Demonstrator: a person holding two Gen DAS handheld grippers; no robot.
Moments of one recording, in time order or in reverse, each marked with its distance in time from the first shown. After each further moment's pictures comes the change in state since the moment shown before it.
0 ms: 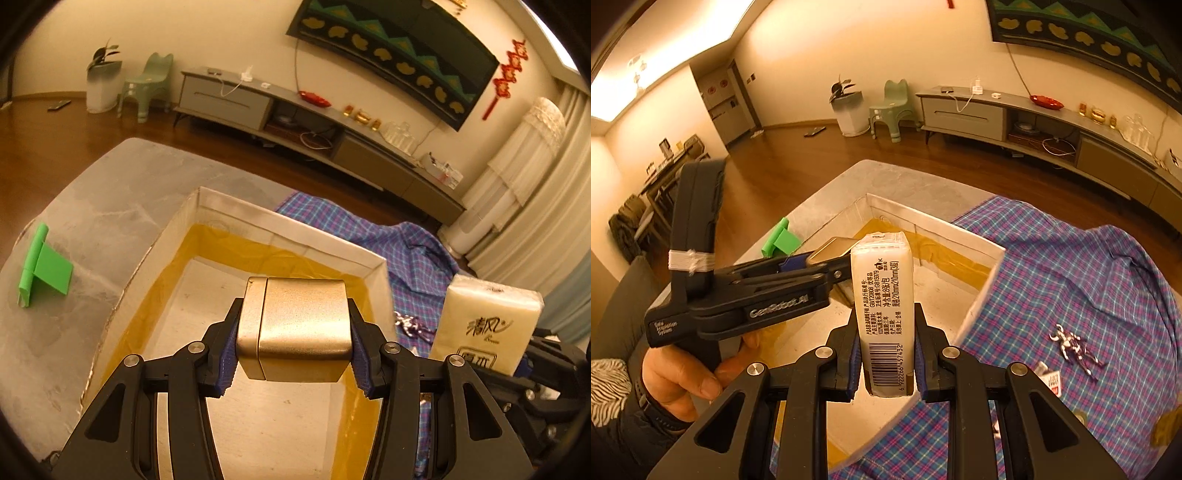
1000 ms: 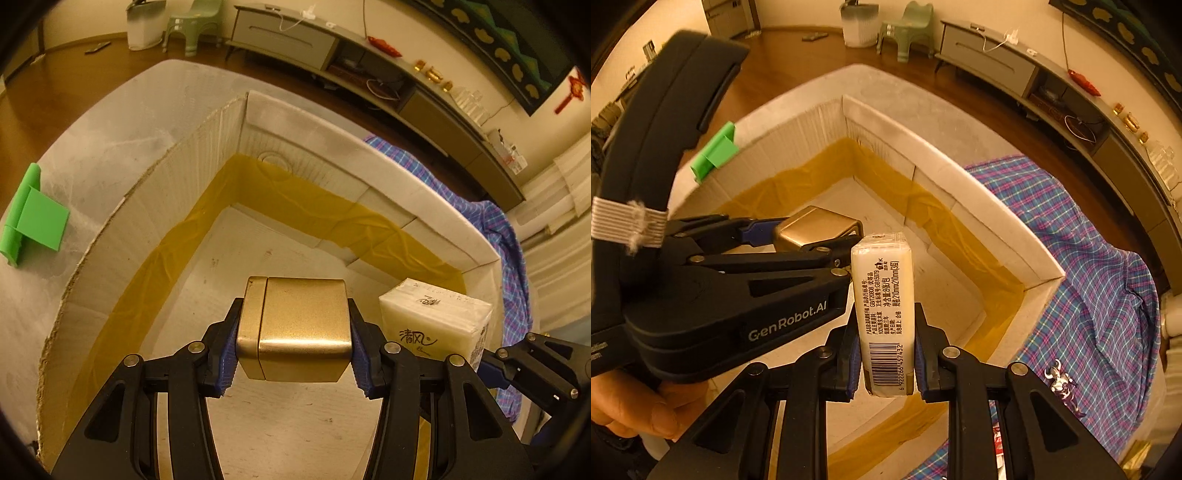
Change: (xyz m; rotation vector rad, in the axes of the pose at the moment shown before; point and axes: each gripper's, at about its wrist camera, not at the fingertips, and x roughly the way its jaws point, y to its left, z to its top) left arm 0.092 0.033 -0.001 -0.139 0.242 0.188; right arm 0.142 -0.005 0.026 -0.202 0.360 -0.144
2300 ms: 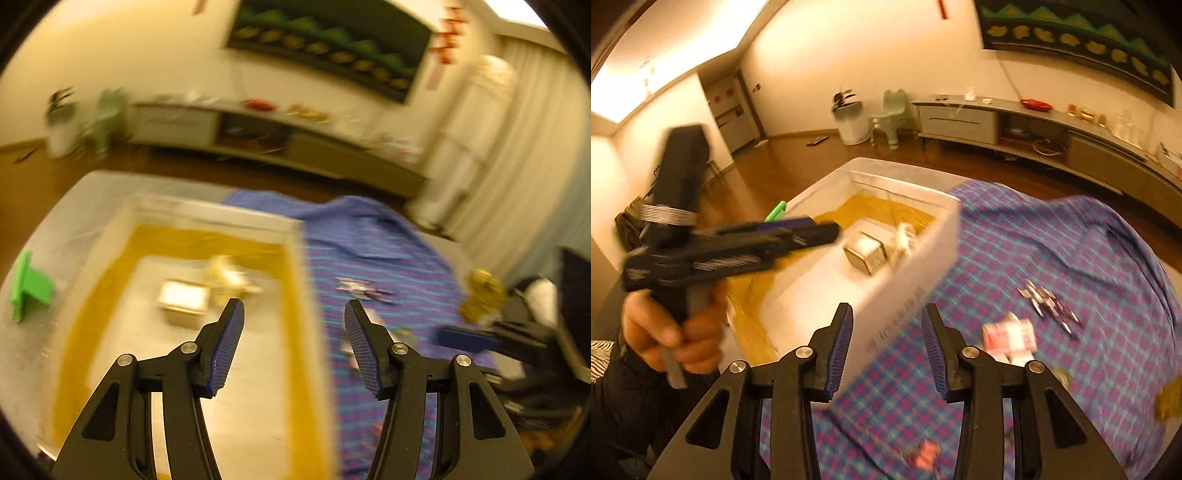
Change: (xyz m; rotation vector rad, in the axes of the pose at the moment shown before) left arm -0.138 -0.078 -0.113 0.398 -0.294 -0.297; right arm -0.140 -0.044 -0.212 0.249 -0.441 0.138
